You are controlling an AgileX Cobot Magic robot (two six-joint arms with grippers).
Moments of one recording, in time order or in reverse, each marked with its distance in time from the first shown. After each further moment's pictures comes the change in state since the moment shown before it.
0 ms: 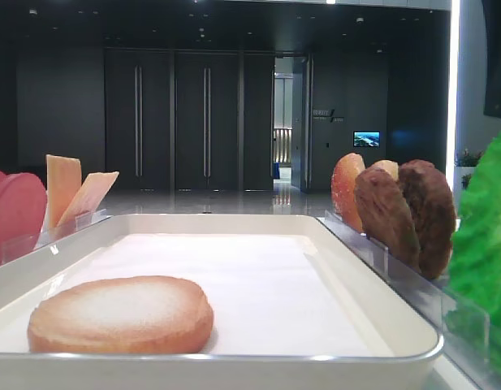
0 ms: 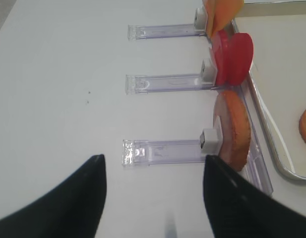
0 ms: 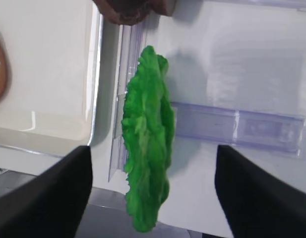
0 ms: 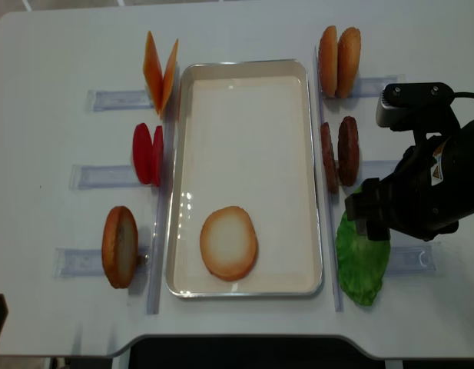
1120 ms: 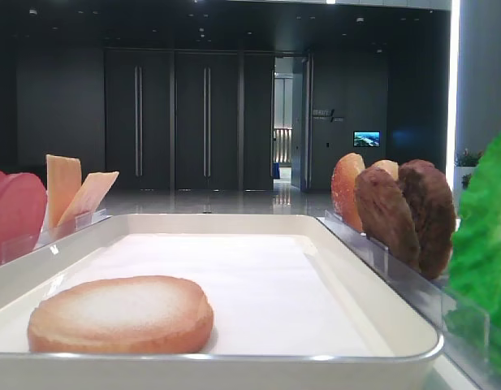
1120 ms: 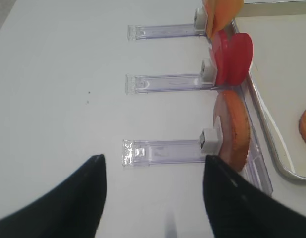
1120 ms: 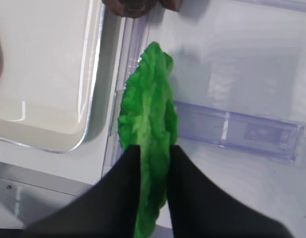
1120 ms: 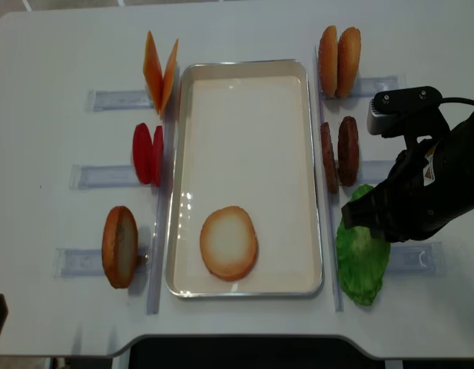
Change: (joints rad) left arm 0.000 0.000 0.000 0.000 0.000 0.000; right arm 0.000 0.032 0.000 0.007 -0.002 -0.069
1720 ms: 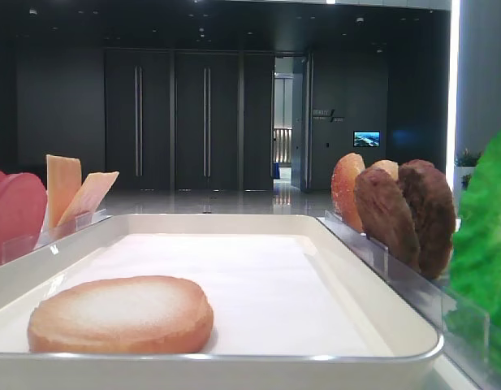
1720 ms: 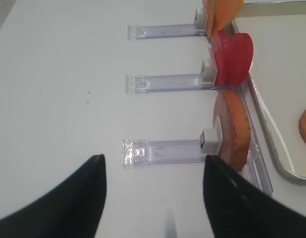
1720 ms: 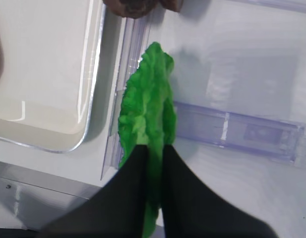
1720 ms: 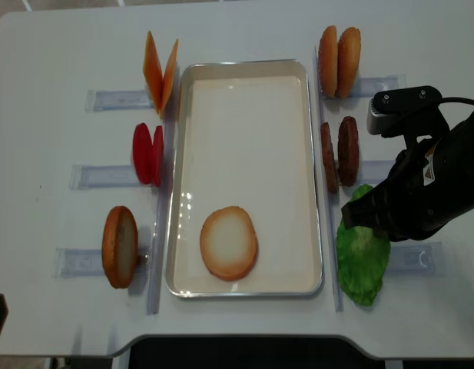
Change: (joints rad) left arm 0.000 0.000 0.000 0.000 0.000 0.000; right arm 0.000 0.000 -0.001 0.000 0.000 -0.004
